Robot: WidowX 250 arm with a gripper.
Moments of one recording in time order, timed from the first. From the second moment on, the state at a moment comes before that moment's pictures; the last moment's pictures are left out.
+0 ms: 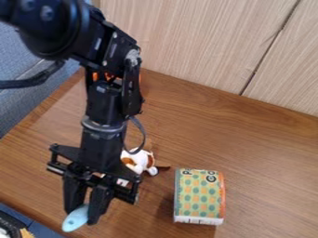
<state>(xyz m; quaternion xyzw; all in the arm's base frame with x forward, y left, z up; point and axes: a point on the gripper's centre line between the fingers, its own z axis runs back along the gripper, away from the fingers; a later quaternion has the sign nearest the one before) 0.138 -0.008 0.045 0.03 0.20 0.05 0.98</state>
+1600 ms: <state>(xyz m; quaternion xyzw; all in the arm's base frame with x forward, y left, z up) 0.285 0.018 0.036 0.09 0.19 0.14 0.97</state>
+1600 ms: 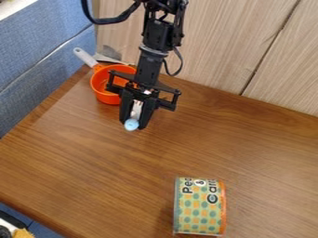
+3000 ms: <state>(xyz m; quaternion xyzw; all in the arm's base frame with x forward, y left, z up) 0.250 -0.014 -0.007 0.02 0.14 -0.07 0.99</state>
